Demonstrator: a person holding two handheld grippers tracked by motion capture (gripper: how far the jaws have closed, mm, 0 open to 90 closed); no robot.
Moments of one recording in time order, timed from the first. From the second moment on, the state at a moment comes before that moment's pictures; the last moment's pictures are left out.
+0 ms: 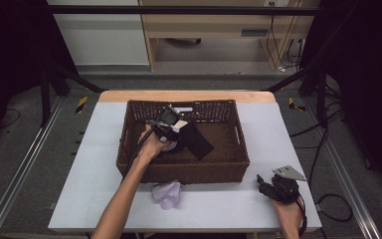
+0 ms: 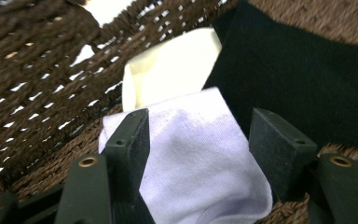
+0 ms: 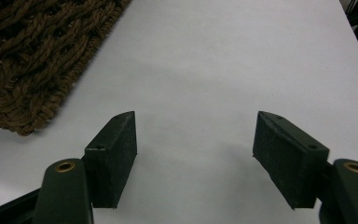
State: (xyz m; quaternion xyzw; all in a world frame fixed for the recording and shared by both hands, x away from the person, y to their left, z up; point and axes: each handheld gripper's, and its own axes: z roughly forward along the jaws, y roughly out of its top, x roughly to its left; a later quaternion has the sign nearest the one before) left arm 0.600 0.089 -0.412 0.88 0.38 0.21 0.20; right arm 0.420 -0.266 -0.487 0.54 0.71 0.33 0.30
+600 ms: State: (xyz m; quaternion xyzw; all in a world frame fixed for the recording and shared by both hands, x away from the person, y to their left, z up) left arm 0.607 0.092 -0.421 0.88 0.41 0.15 0.17; right arm 0.420 -0.266 -0.488 0.54 0.71 0.33 0.30
